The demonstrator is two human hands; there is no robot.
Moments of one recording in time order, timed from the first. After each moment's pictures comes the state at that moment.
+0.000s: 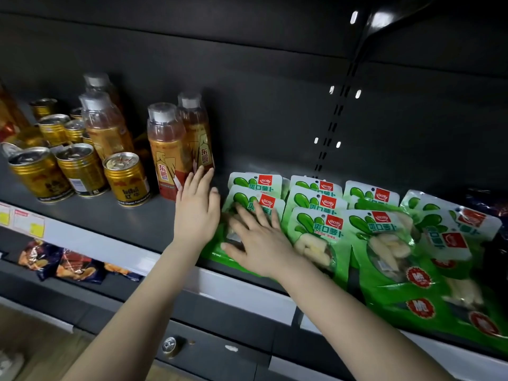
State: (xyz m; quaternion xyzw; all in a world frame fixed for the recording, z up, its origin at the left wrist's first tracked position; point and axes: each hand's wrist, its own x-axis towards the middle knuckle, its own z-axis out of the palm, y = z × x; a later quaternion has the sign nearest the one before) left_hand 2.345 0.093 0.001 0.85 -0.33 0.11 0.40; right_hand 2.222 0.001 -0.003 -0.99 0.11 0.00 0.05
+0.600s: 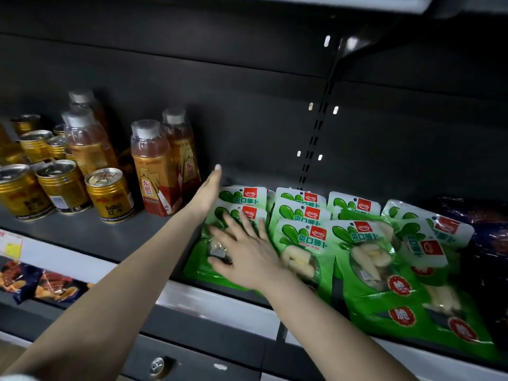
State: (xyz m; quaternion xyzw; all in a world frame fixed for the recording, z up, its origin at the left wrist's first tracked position) left_hand 2.376 0.034 0.031 0.73 -0.22 -0.29 0.58; right_hand 2.220 -0.002 -0.002 -0.99 0.11 -0.03 0.06
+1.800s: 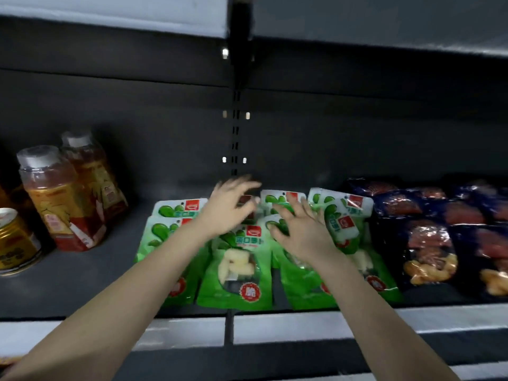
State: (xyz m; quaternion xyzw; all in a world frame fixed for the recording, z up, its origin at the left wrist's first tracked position) left_hand 2.265 -0.051 0.057 0.68 -0.65 -0.04 0.32; right_hand 2.081 -0.116 0.040 -0.91 0.40 -0.07 0.04
